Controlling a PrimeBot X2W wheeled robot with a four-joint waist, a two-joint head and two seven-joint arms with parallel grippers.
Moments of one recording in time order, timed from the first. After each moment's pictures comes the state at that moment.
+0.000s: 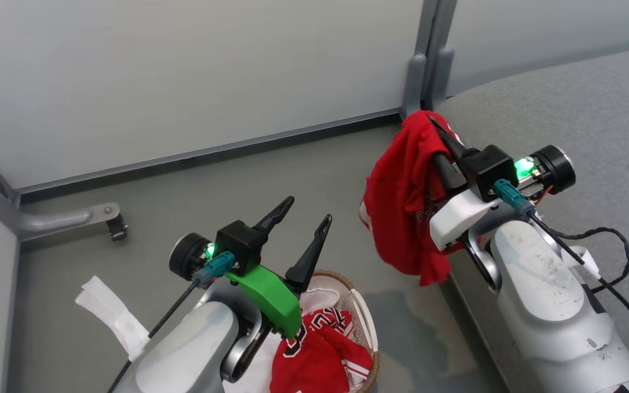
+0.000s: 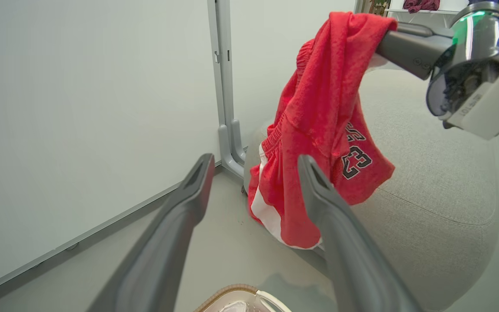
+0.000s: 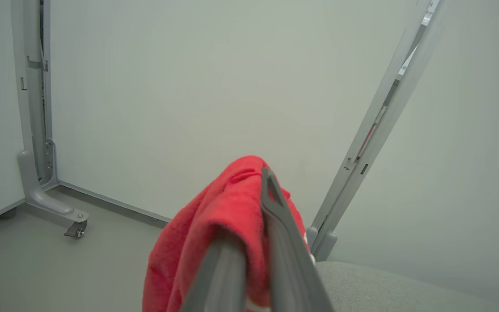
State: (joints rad) left arm -0.51 0.22 -0.83 0.39 -0.60 -0.06 -0.20; right arm -0.61 -0.06 0.24 0.52 -0.06 0.13 -0.26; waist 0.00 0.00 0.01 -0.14
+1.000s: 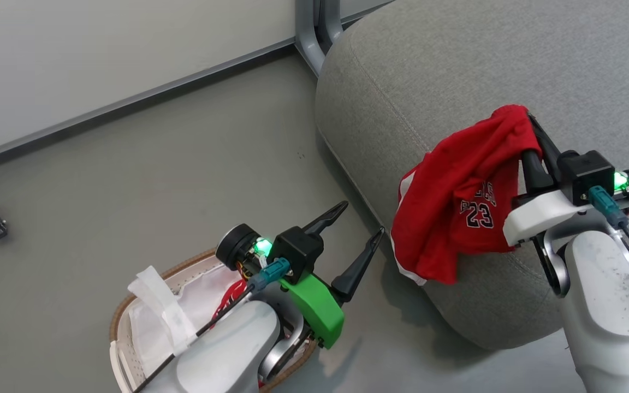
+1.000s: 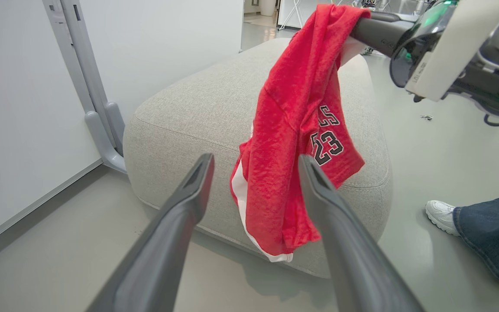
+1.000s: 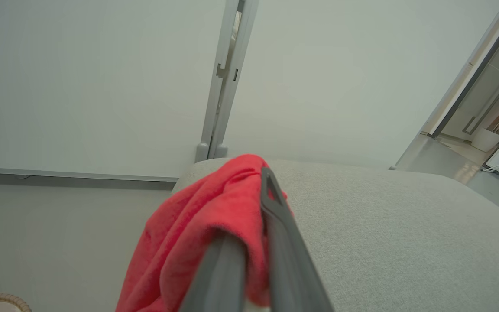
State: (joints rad) left arm -0.57 0.14 -0.94 0.42 -0.53 -0.07 -0.21; right arm -0.49 -0.13 0.01 0.39 -0.07 0.13 -0.26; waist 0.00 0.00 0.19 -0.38
